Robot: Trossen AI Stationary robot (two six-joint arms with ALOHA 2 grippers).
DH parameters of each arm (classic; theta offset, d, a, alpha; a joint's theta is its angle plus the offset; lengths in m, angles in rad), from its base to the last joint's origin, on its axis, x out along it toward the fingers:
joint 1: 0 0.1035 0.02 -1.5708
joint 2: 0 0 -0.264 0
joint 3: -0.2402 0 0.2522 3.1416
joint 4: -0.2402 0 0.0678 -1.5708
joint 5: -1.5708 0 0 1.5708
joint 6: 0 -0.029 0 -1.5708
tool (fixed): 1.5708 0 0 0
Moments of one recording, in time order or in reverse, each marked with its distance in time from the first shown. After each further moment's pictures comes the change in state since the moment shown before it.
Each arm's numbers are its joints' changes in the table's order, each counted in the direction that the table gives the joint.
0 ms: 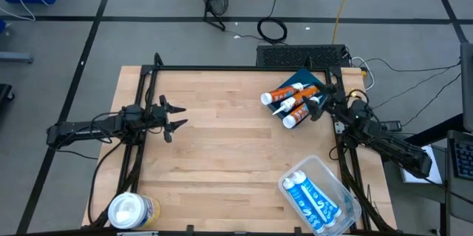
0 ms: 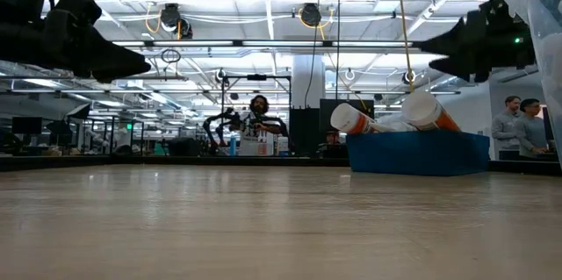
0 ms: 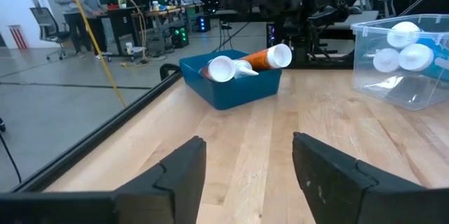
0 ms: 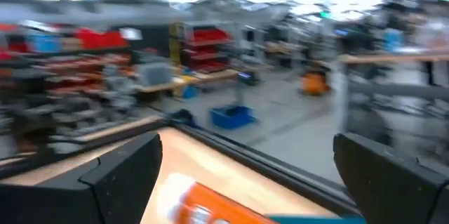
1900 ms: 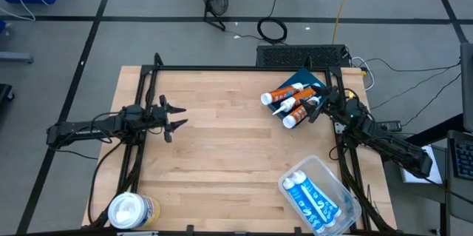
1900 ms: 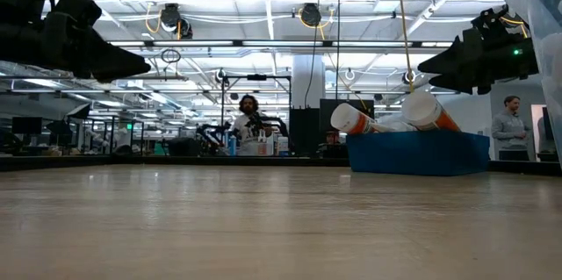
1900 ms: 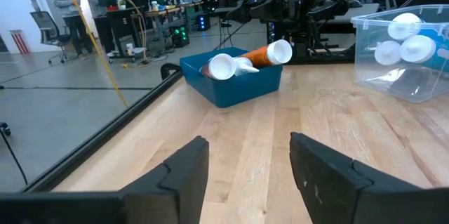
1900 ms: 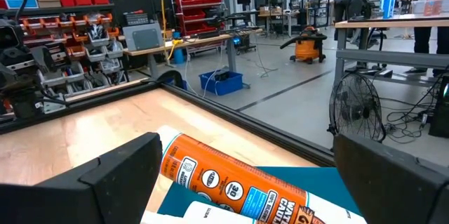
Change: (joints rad) left arm 0.000 0.002 -0.001 -0.008 0.000 -0.031; right arm 0.000 0.008 0.001 -0.157 -0.038 0.007
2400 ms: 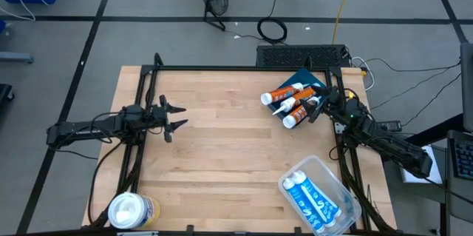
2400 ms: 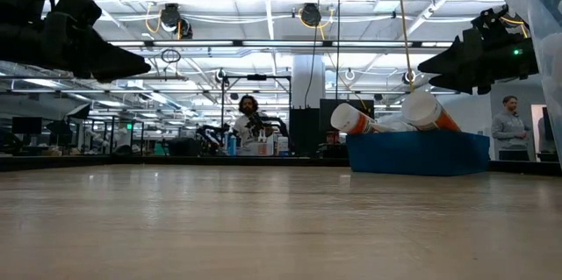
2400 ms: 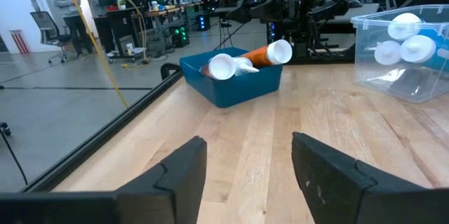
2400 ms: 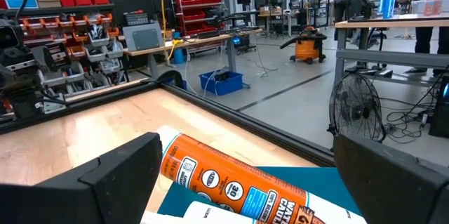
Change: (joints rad) left arm 0.000 0.000 0.000 0.000 0.000 0.000; right arm 0.000 0.000 0.000 0.000 0.000 0.000
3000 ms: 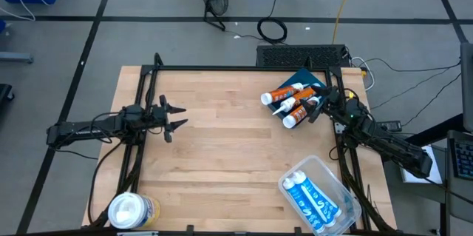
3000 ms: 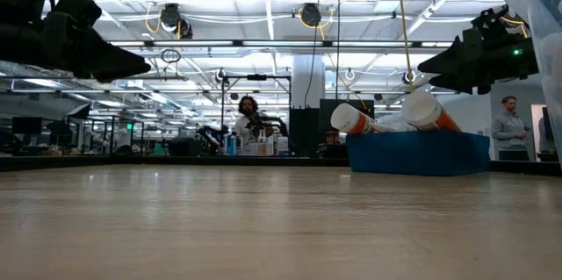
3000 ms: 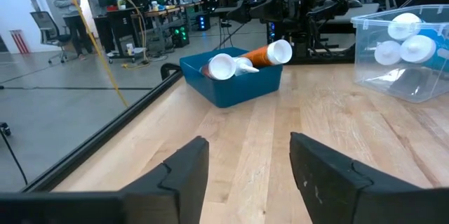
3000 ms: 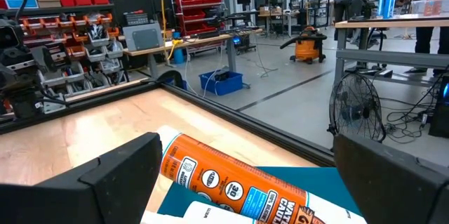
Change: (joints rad) left arm 0.000 0.000 0.000 0.000 0.000 0.000; right arm 0.000 0.000 0.000 0.000 0.000 0.000
